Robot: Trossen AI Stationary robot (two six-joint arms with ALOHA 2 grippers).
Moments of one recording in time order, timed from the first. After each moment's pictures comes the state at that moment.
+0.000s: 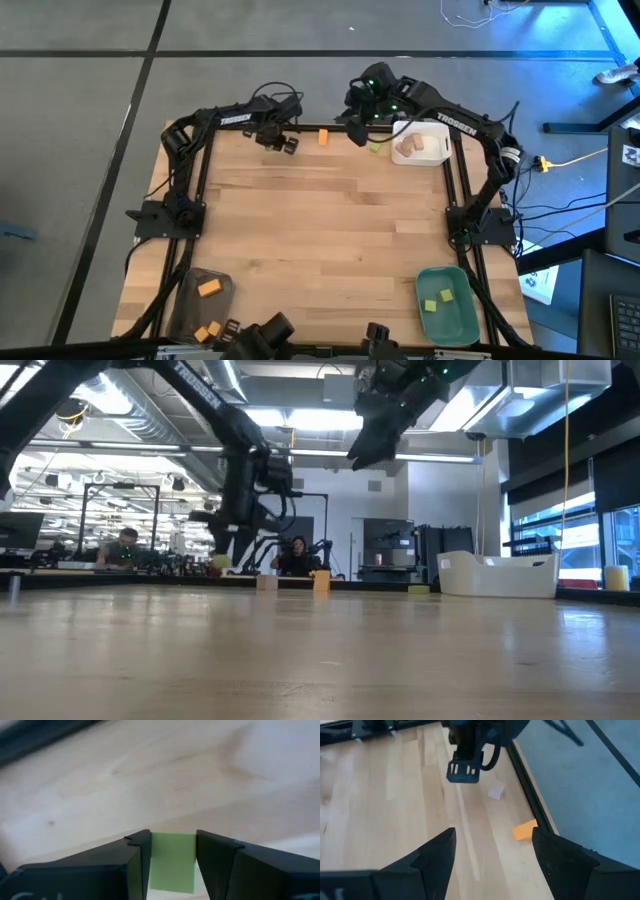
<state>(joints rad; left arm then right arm) 0.72 1.96 1.47 -0.95 -0.16 -0.51 -0.62 1.73 1.66 -0.72 -0.32 -0.24</state>
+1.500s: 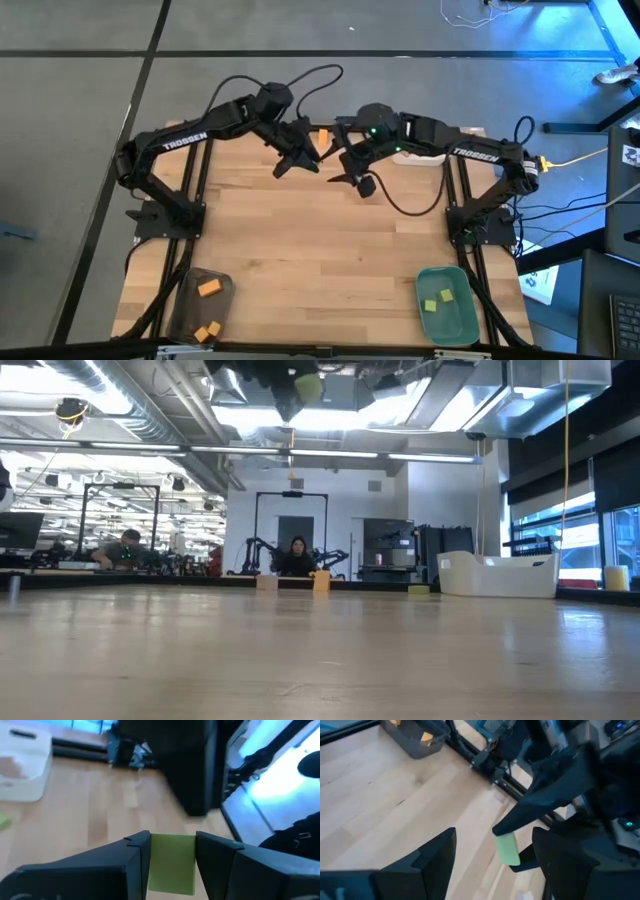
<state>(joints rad) 0.45 1.52 1.47 -0.51 0.73 0.06 -0.19 1.59 1.66 -0.65 -0.32 -0.77</state>
